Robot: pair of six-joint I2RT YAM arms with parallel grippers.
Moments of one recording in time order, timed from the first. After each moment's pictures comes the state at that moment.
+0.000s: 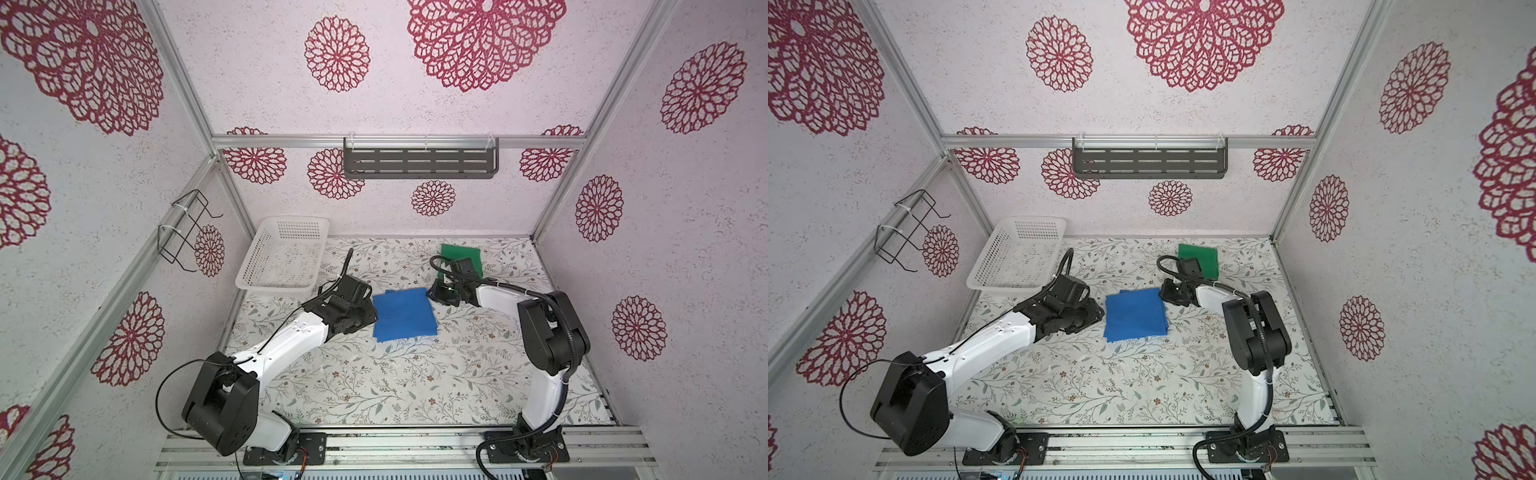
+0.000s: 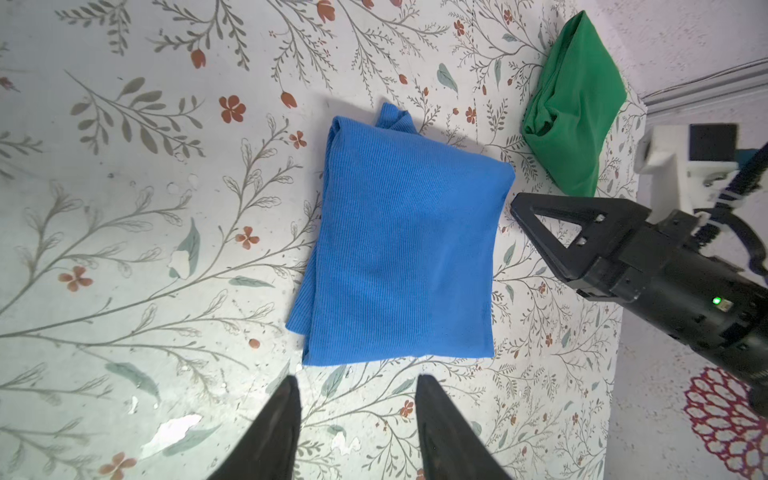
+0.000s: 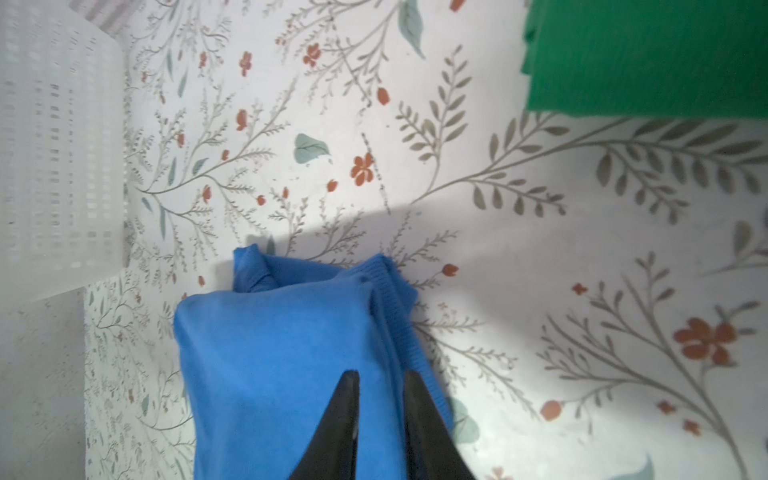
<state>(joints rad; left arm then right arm) -0.57 1.48 1.03 -0.46 0.03 -0.92 0.39 1.89 1.21 -0.18 -0.31 0.59</state>
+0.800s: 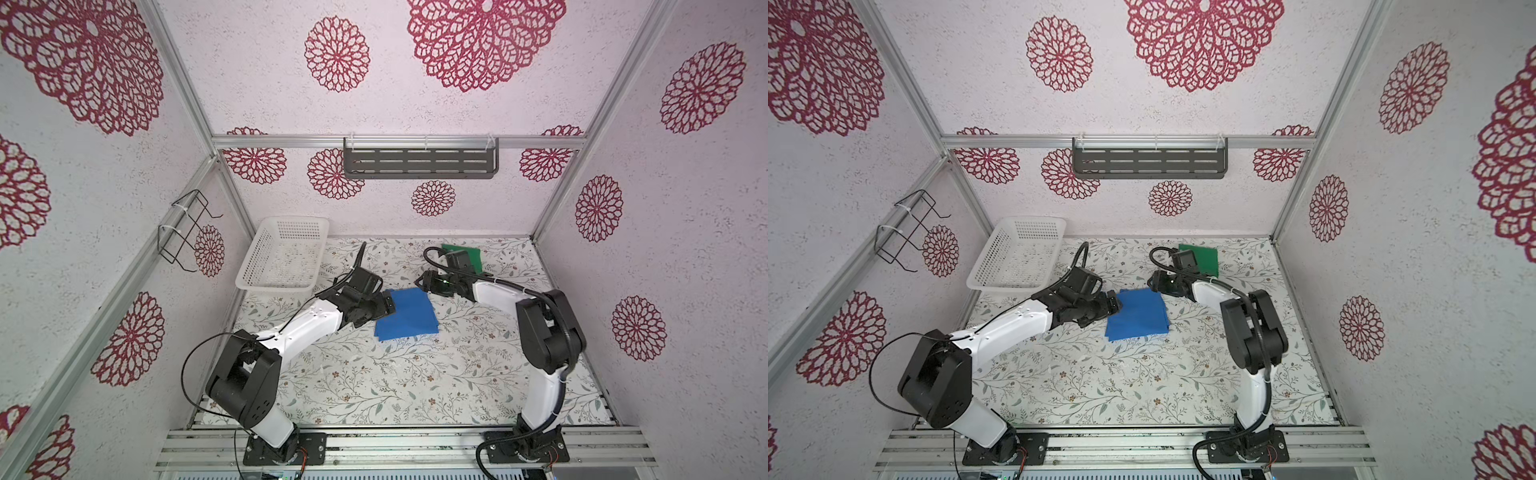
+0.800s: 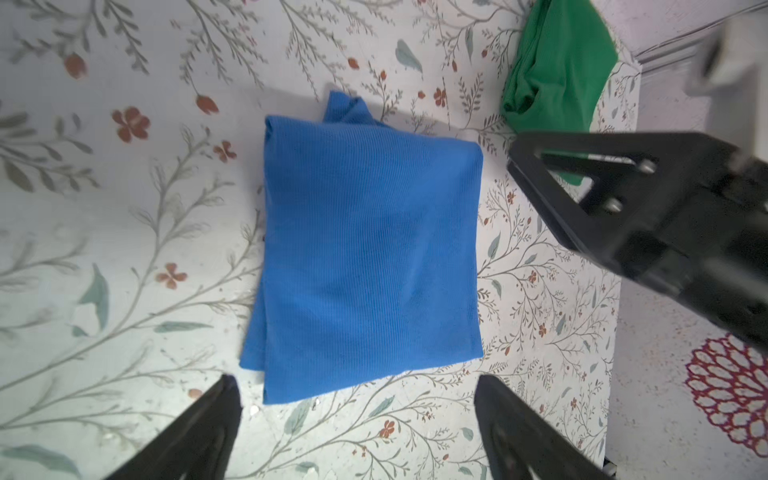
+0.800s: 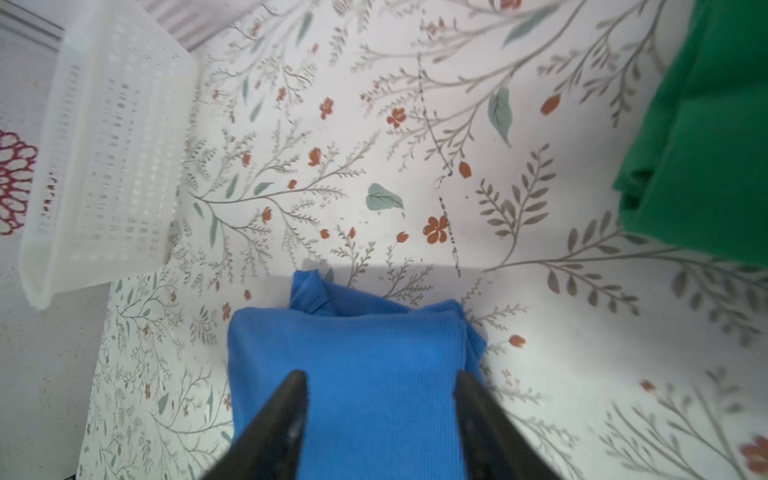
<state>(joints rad) -0.54 1.61 1.12 -0.42 0.09 -0.83 0.38 1.85 1.24 -0.13 -0.32 0.51</state>
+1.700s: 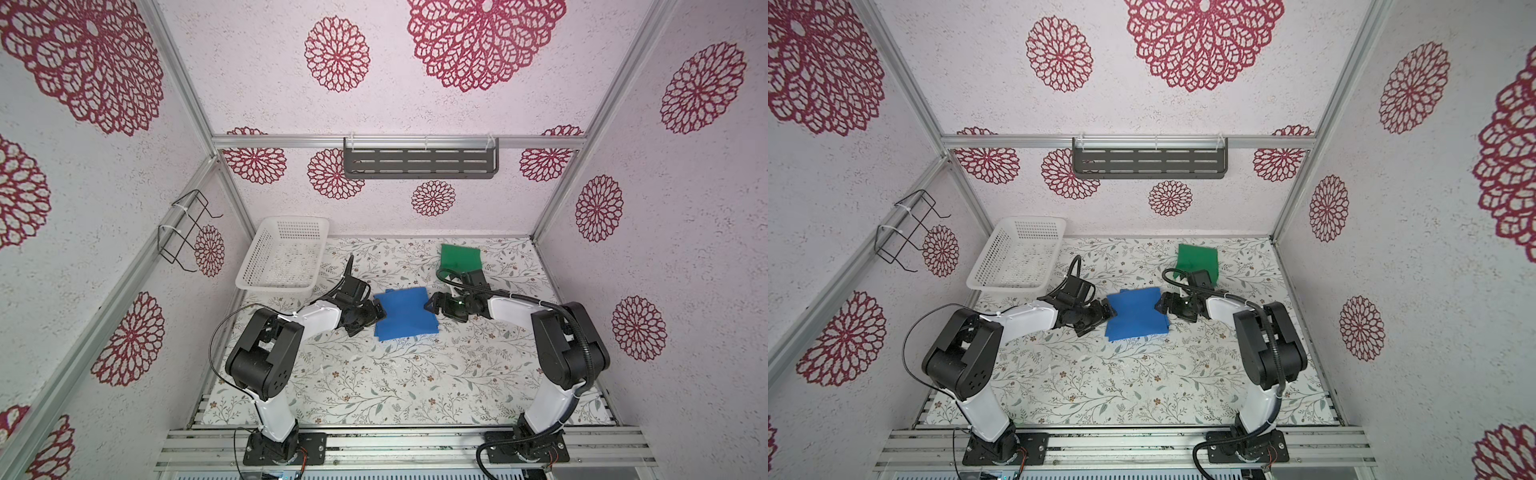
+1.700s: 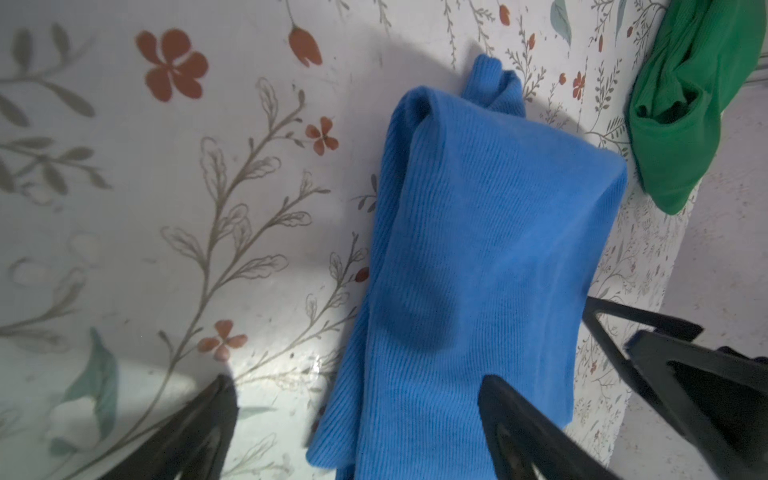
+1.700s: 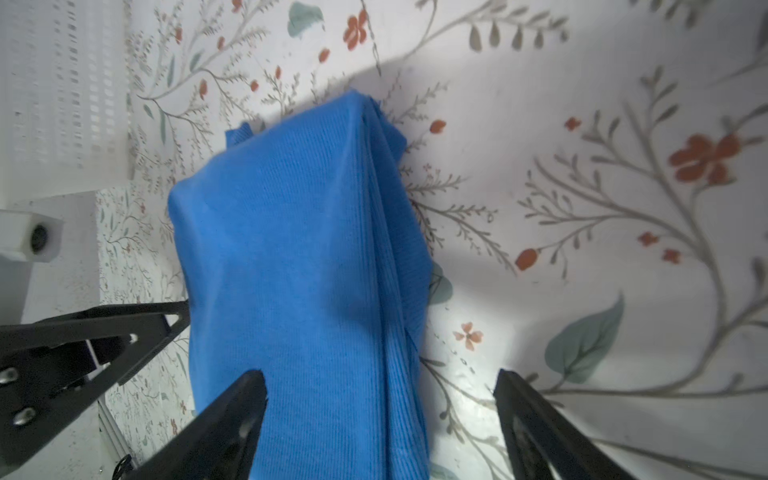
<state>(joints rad) -0.46 1.79 1.00 -0.22 0.23 -0.88 0.34 1.81 1.03 -0.21 -0.43 0.49</state>
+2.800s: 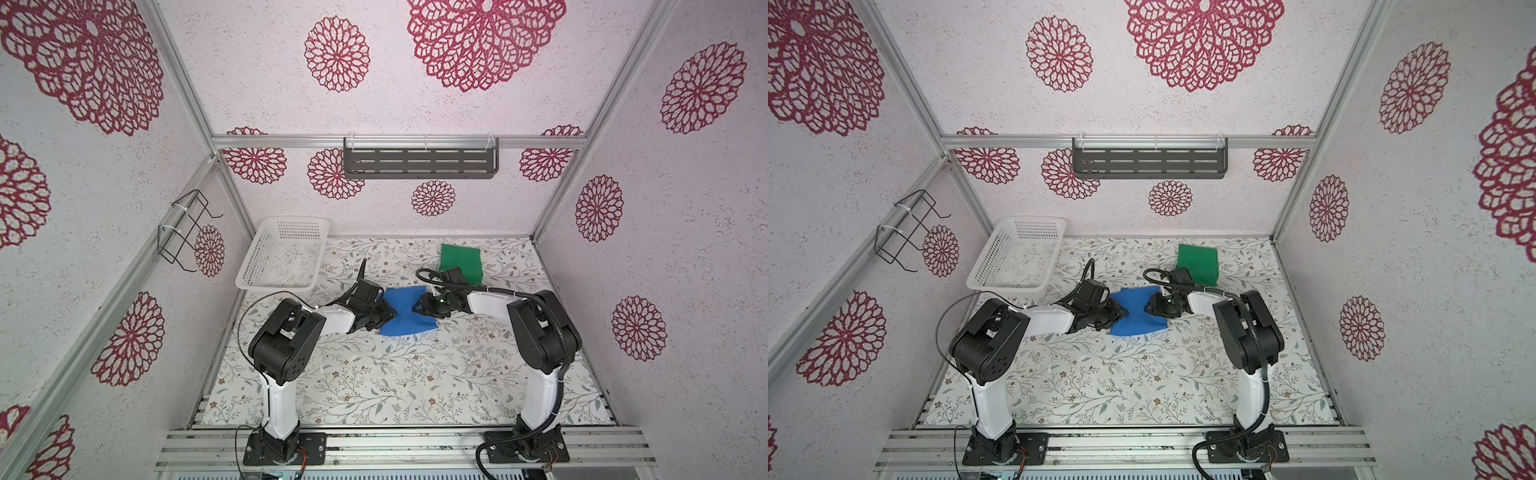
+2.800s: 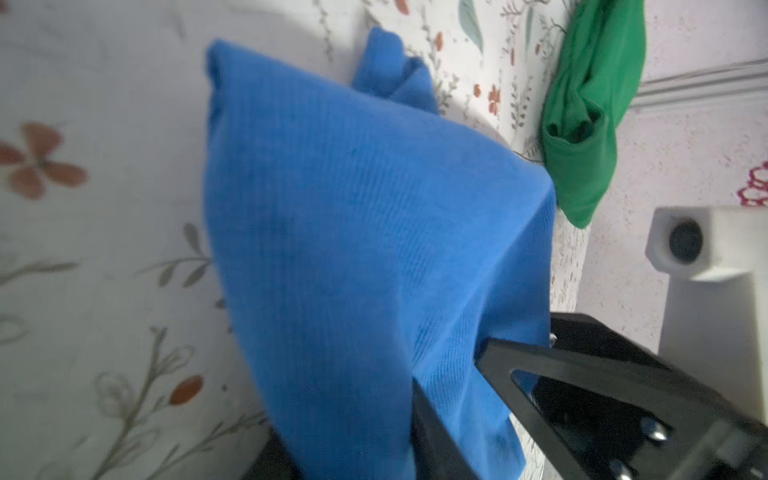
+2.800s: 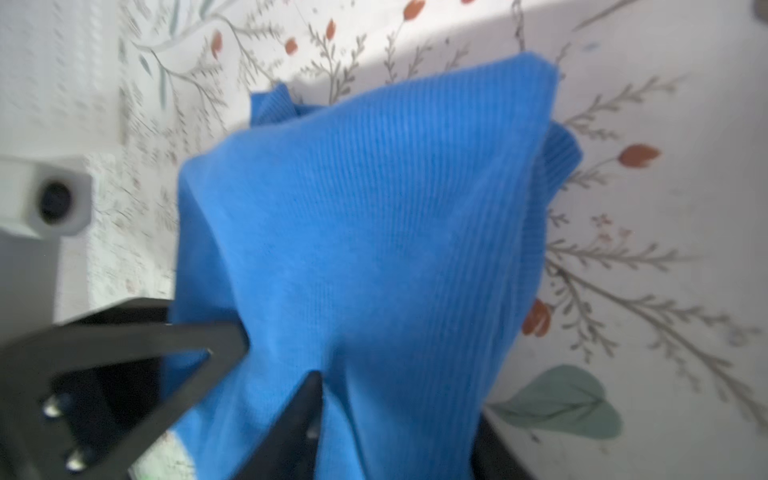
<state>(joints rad) -0.53 1.95 1.02 0.09 0.25 -1.00 0.43 1.96 1.17 -0.19 -0.46 0.48</state>
